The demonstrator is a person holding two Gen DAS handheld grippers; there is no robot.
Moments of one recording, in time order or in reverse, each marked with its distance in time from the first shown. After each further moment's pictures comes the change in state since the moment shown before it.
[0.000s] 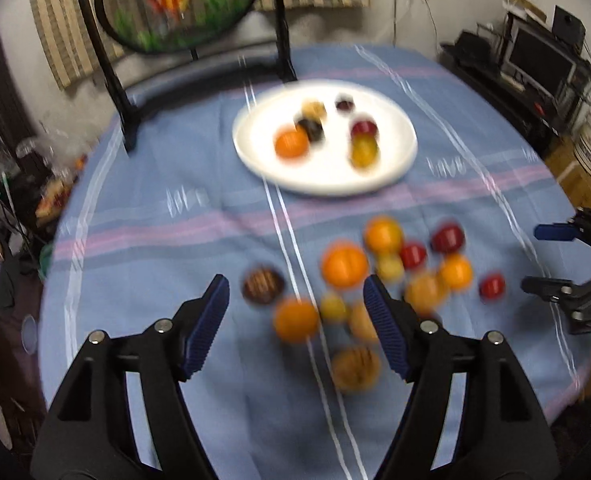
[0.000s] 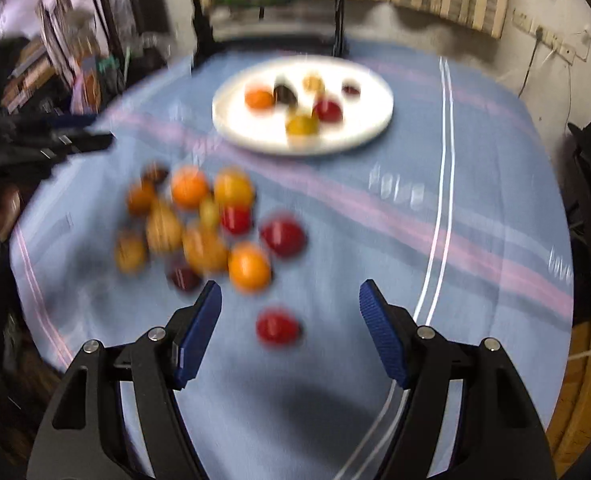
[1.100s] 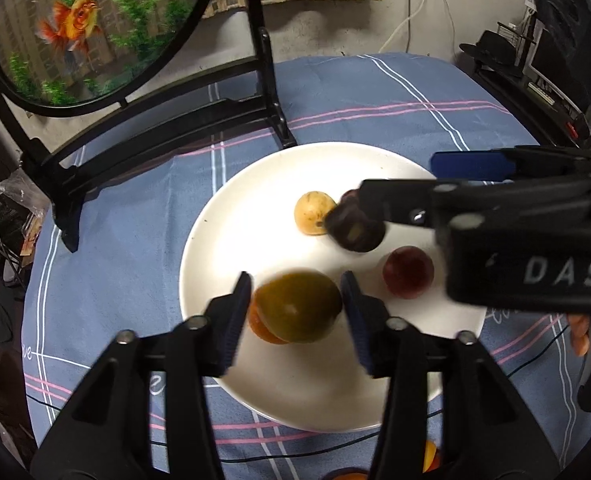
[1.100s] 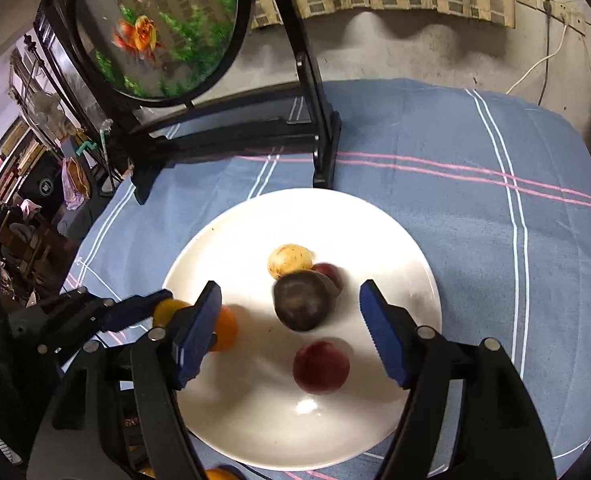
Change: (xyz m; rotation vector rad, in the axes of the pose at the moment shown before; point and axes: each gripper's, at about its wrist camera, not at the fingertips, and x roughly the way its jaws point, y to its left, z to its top) left arm 0.142 -0.010 0.183 0.026 -0.011 0.036; right arm 0.095 -0.073 0.259 0.236 -0.140 0.132
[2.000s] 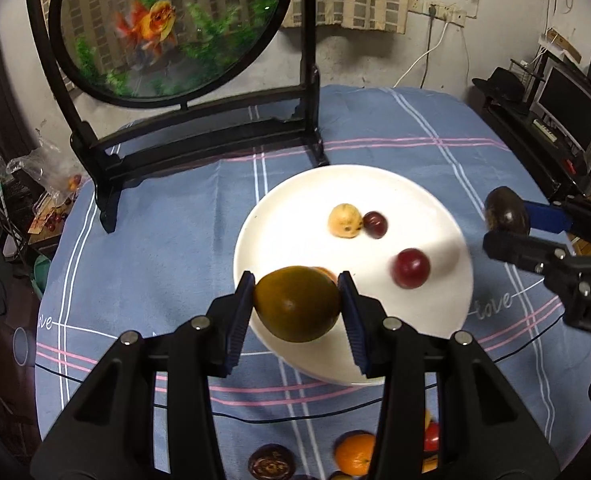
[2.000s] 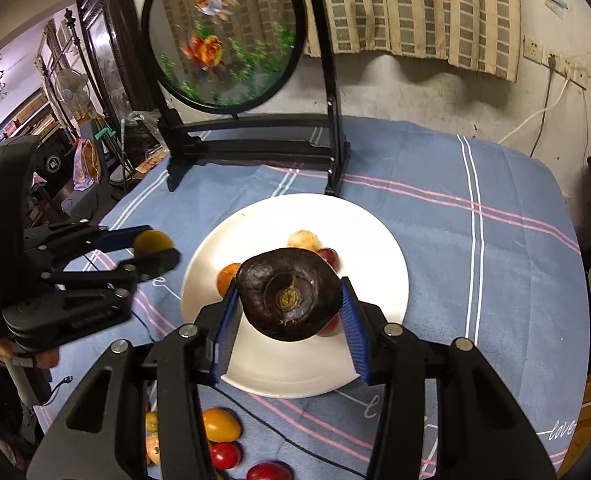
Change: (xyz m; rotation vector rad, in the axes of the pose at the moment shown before) left arm -0.055 0.037 -0.016 -0.101 -0.049 -0.006; right arm -0.068 0.018 -0.040 -0.132 -0.072 -0.017
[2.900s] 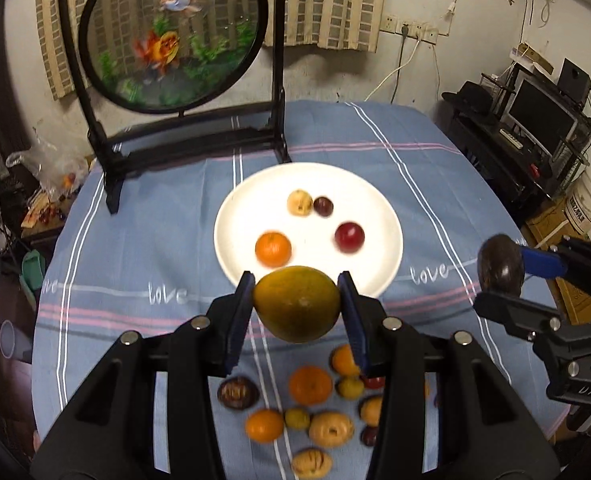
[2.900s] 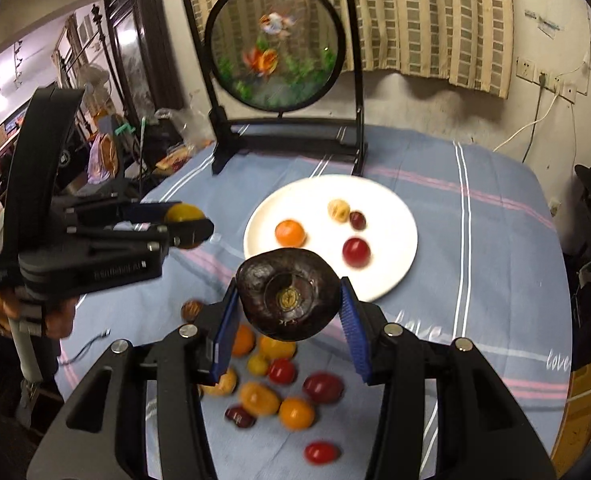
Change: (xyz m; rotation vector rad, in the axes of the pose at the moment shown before) left arm -0.090 -0.026 -0.038 -0.006 -0.064 -0.070; right arm -0.094 0.057 -0.057 -0.043 -0.075 0.005
